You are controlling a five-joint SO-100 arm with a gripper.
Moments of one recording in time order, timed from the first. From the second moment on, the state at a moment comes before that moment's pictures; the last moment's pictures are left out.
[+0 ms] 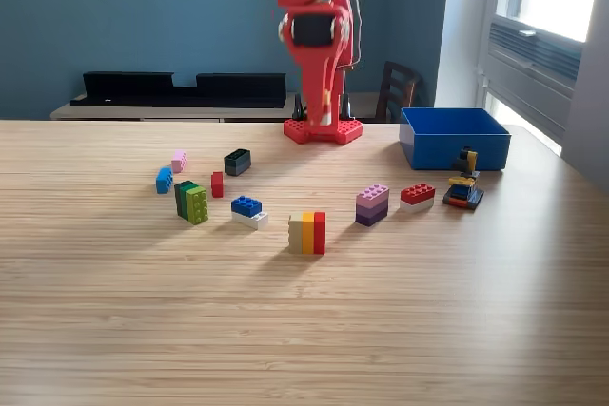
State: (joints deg) arm 0.1 104.9 88.5 82.7 12.6
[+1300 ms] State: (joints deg) arm -71.1 84.4 91.2 89.0 0.4
